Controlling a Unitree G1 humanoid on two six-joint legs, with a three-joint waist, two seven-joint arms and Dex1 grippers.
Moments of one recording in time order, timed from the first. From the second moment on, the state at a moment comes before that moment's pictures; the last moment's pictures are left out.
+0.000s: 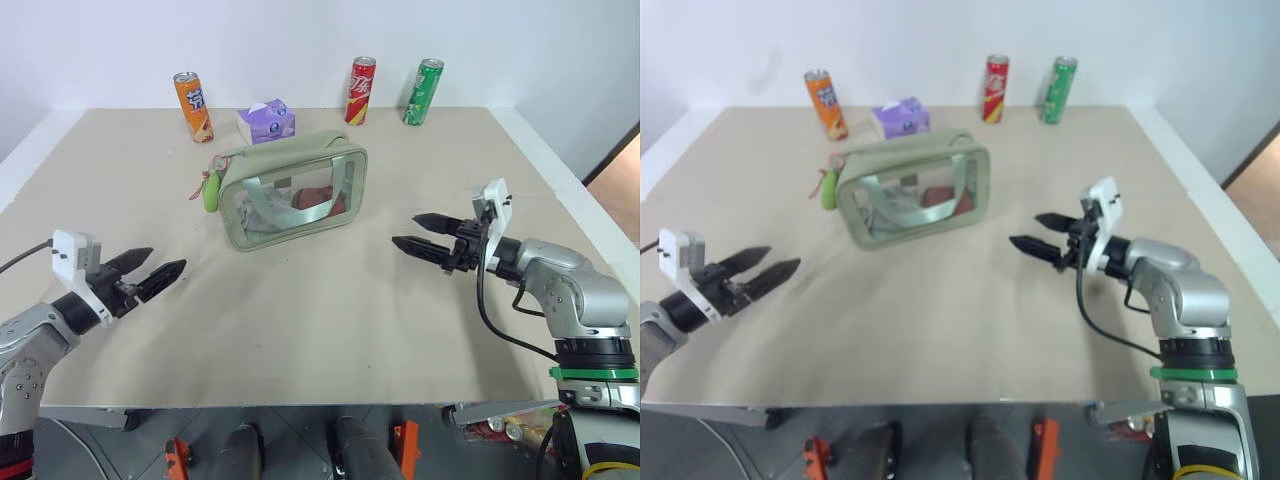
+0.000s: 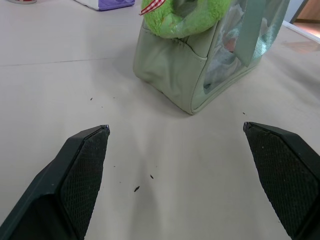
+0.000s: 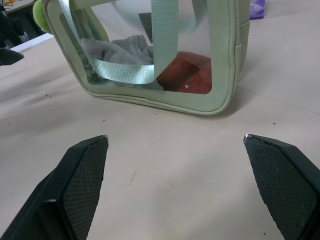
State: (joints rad) left arm -0.06 0.67 0.45 -0.20 -0.74 0.61 -0.71; right arm -0.55 -0.67 -0.13 0.10 0.52 0.63 0.97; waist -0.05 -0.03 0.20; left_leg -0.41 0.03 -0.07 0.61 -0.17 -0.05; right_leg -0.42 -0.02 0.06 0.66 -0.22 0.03
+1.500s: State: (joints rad) left arm -0.46 0.62 0.31 -0.32 -0.78 0.59 -0.64; right arm -1.51 -0.52 0.47 1.04 -0.24 -0.39 1.32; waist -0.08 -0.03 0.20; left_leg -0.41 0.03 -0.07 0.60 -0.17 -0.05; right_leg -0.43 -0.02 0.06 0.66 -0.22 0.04
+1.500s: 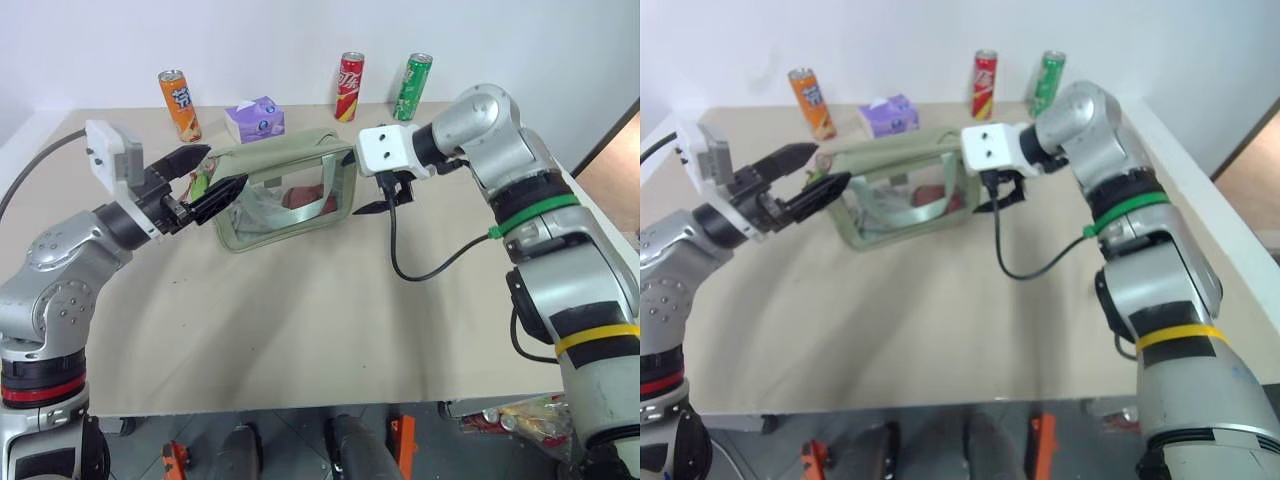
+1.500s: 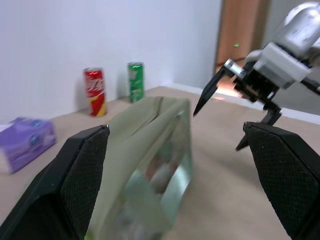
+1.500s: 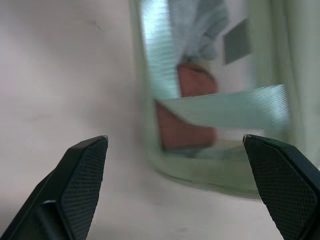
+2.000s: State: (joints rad) left arm -0.42 0.64 0.33 -0.33 -0.79 0.60 -0.62; right arm -1.69 -0.40 0.42 1.21 -0.27 -0.45 1.33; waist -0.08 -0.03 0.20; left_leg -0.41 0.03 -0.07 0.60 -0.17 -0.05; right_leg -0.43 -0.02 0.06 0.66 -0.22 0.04
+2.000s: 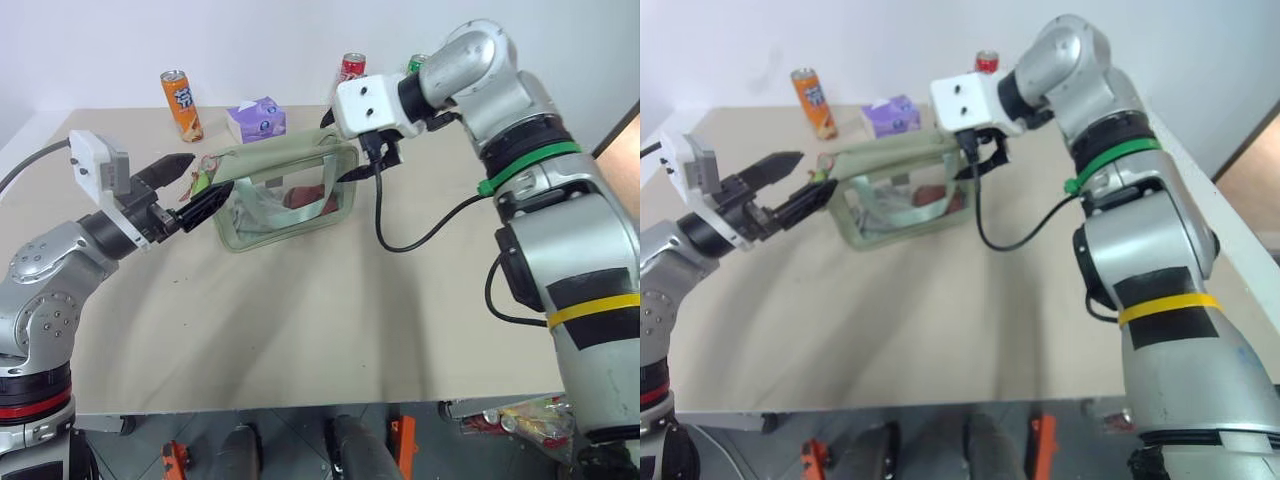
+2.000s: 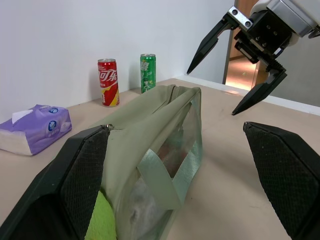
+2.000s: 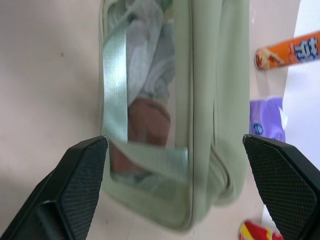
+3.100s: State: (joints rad) left arm -0.36 0.64 0.36 -0.39 -0.83 0.60 -0.55; right arm -1.65 -0.30 0.40 1.31 -0.35 -0.37 1.24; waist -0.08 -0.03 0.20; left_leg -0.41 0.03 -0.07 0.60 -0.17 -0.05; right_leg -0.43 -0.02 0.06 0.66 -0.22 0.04
